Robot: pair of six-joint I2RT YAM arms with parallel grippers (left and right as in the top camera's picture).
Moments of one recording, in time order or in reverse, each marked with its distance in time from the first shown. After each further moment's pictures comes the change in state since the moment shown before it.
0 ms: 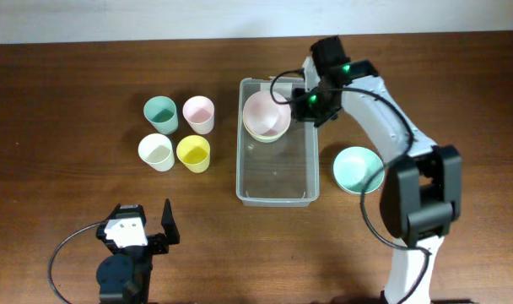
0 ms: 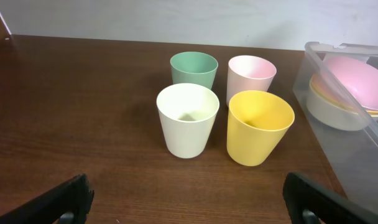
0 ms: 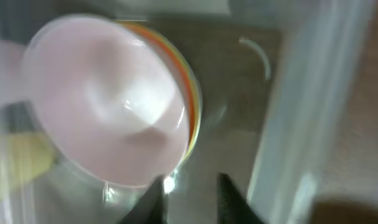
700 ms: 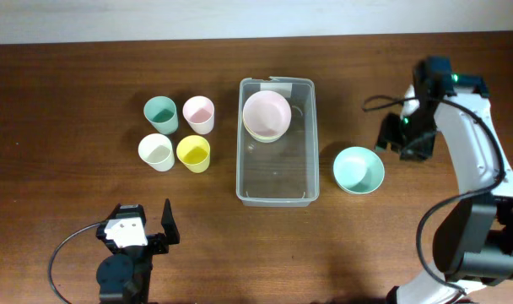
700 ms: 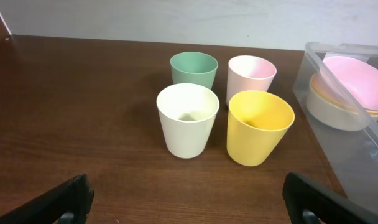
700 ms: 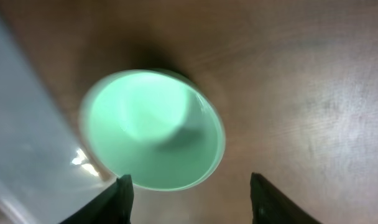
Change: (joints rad) left arm 0.000 0.000 0.000 0.000 0.000 0.000; right arm -0.381 -0.282 -0.278 -0.319 0.154 0.000
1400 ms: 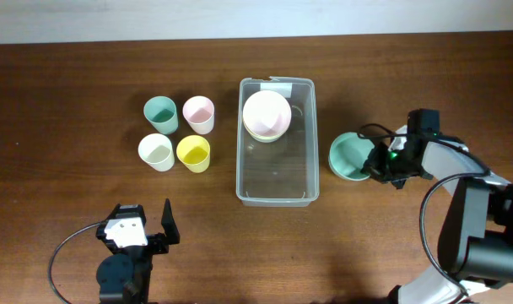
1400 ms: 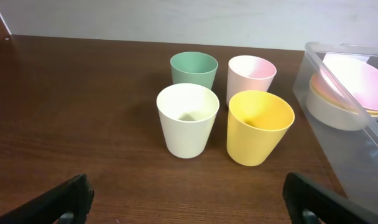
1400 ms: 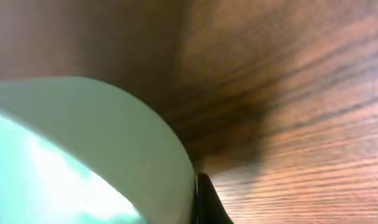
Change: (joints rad) left arm 0.000 0.000 0.000 0.000 0.000 0.000; right arm -0.075 -0.005 -0.513 0.668 -0.299 0.173
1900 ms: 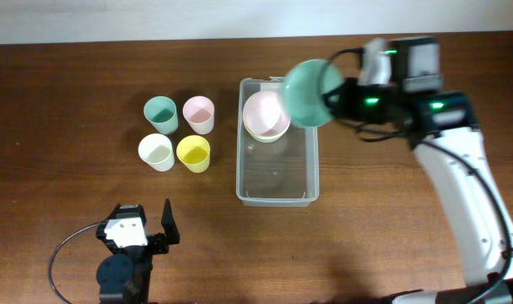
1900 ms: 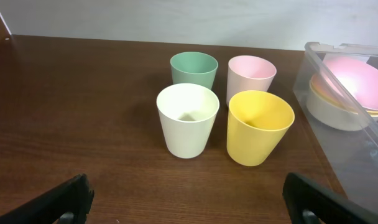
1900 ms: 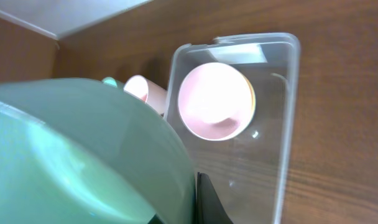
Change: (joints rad) left arm 0.000 0.000 0.000 0.000 0.000 0.000; right arm 0.402 -0.269 0.515 -0.225 0.031 -0.024
